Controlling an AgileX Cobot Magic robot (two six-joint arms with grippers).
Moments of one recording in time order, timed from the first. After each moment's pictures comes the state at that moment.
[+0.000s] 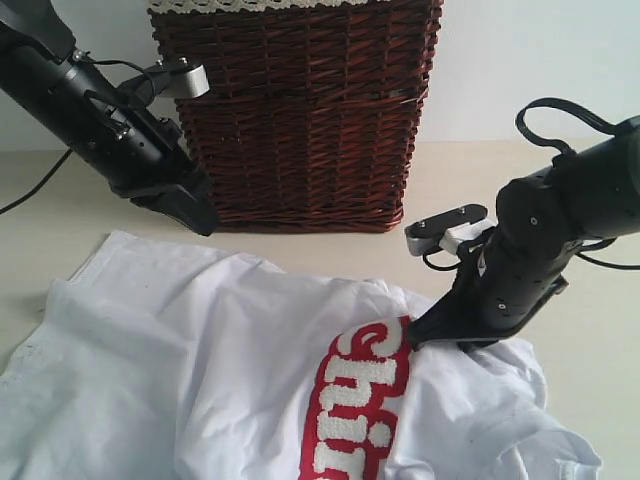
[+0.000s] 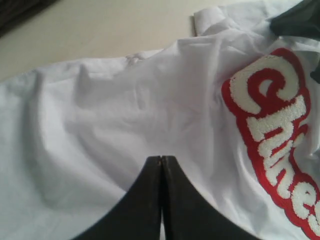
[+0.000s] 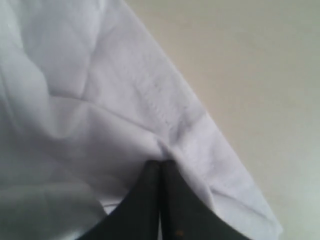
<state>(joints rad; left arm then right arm) -0.32 1.86 -1.42 -0.56 1.05 0.68 0.42 1.89 -0.92 -0.10 0.49 0.13</state>
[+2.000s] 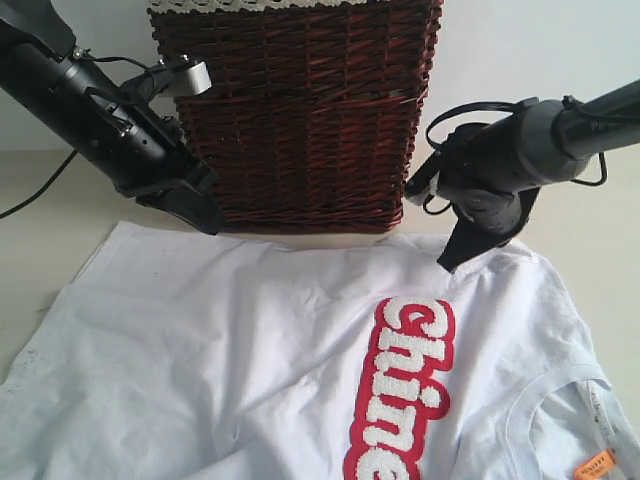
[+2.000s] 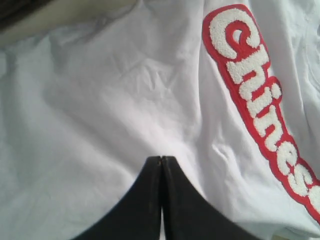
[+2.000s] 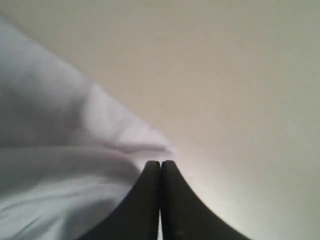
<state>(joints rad) -0.32 1.86 -1.42 -0.60 1.06 0.68 0.40 2.17 -1.33 -1.01 0.76 0.57</state>
